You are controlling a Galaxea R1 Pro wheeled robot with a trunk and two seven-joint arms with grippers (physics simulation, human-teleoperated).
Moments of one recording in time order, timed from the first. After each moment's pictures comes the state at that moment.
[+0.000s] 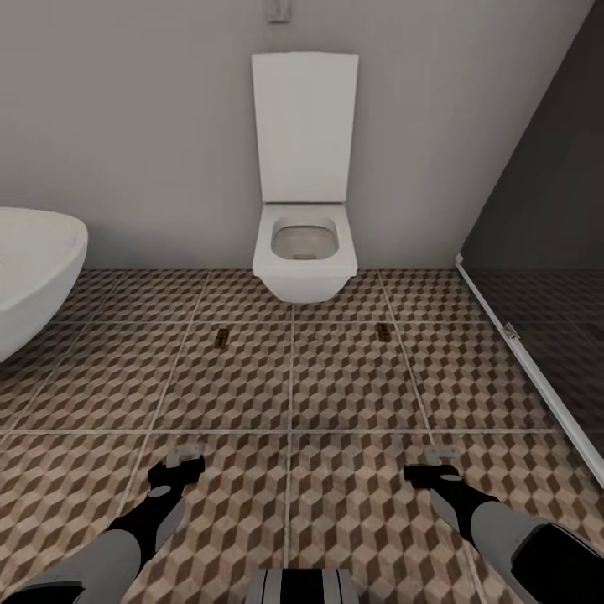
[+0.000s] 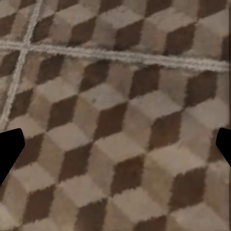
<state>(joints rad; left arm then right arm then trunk) -0.70 0.04 0.03 -0.23 0.05 -0.15 0.21 -0.84 -0.10 0.68 -0.01 -0.65 -0.05 -0.09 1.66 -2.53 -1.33</state>
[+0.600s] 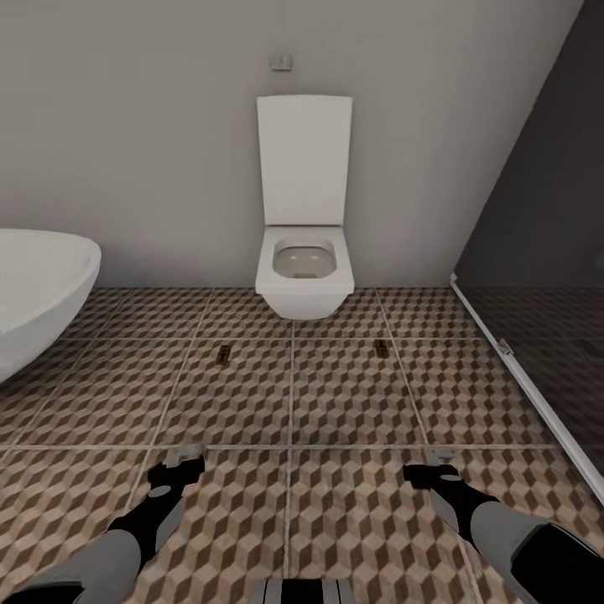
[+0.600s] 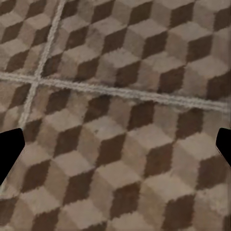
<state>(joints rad) -0.70 0.04 0.03 -0.23 0.05 -0.15 0.21 -0.84 -0.10 0.68 -0.01 -0.65 -0.05 -0.09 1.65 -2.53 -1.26</state>
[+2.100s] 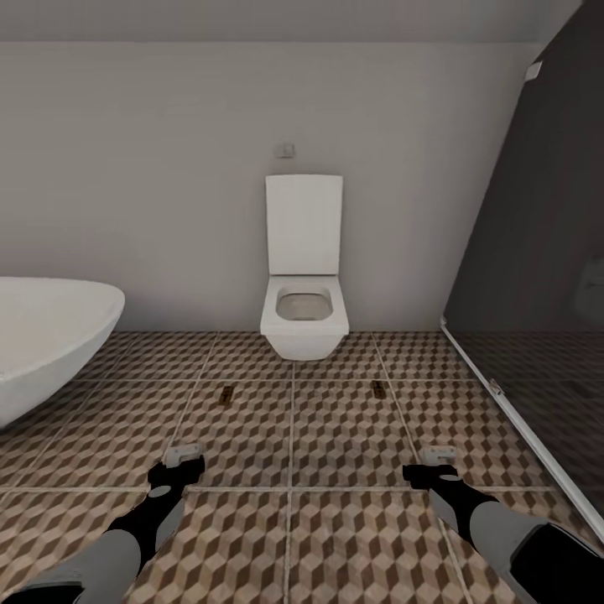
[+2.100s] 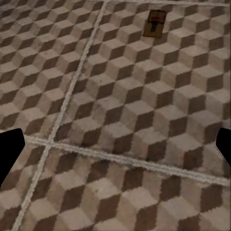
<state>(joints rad) -0.70 0.04 0.03 -0.23 0.05 -0.15 0.20 -0.84 -0.09 0.68 -0.01 -0.65 -0.05 -0.09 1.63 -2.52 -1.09</state>
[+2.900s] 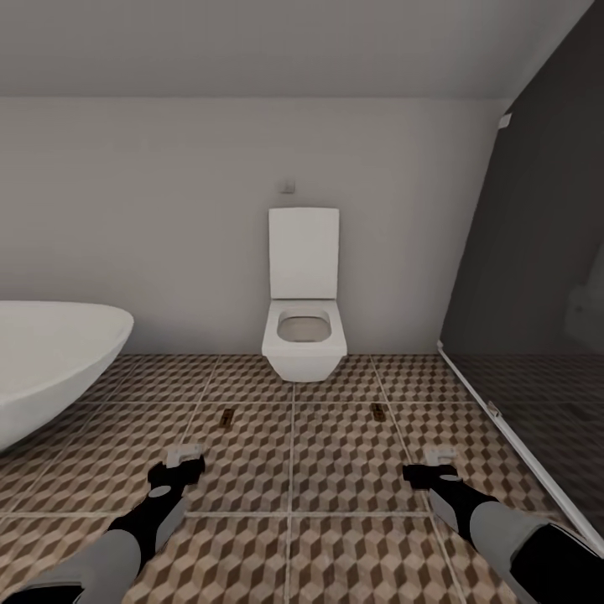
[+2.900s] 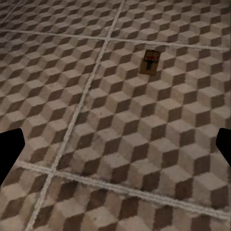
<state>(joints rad) -0.70 0.04 0.03 -0.23 0.05 -0.15 0.20 -0.84 -0.09 0.68 -0.01 -0.65 -0.05 -0.09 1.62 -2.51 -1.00</state>
